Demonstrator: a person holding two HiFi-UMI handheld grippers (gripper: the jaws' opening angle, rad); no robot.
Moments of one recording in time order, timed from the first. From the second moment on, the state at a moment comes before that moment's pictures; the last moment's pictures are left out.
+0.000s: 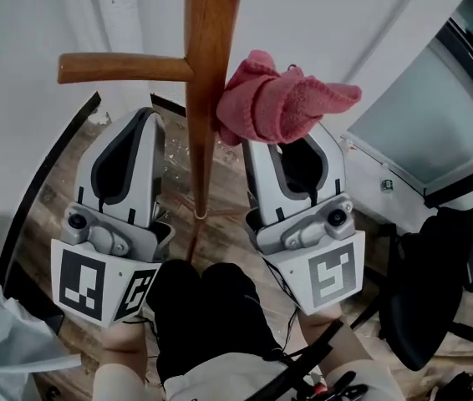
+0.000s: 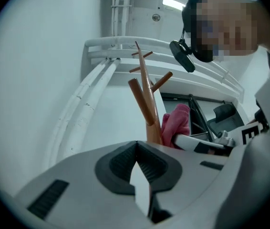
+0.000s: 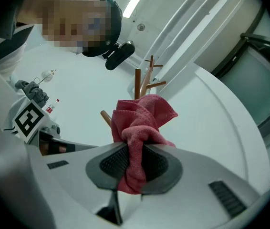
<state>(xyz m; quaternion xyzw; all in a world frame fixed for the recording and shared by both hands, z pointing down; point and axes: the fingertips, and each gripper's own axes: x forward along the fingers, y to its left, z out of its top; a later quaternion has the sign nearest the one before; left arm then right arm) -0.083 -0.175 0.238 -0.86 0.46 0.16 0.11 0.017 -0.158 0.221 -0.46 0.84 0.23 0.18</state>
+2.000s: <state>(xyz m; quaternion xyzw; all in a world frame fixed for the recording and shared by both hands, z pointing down) -0.091 -0.181 0.337 -0.84 0.51 0.19 0.07 -0.003 -0.164 0.334 -0.42 0.87 0.19 0.15</state>
